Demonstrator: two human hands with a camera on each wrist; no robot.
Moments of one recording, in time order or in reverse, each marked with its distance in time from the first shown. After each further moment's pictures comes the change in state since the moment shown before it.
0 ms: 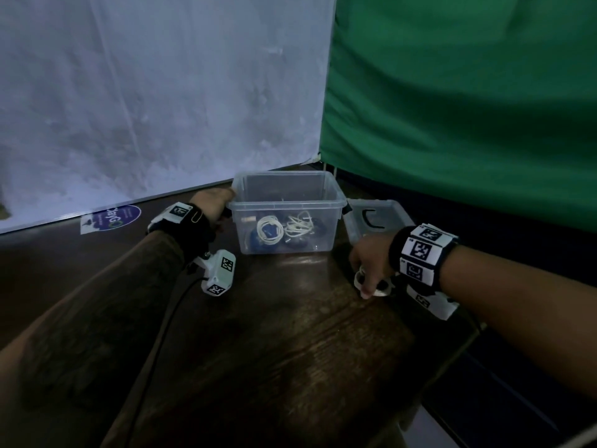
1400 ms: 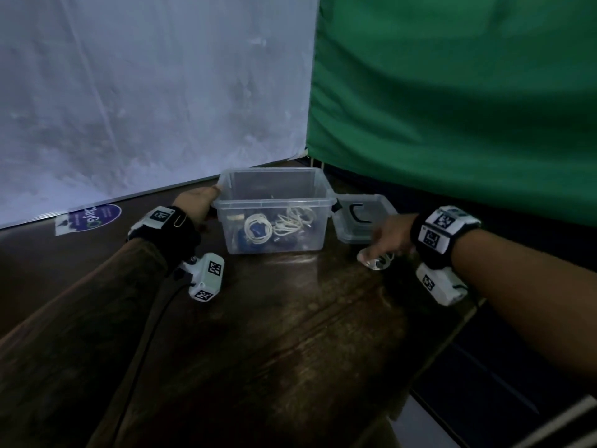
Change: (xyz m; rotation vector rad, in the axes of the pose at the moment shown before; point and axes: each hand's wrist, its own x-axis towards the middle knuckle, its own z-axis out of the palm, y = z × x) left_hand 0.001 -0.005 0.005 -0.175 -0.012 -0.013; right_hand 0.003 0.065 0.002 0.345 0.049 0.256
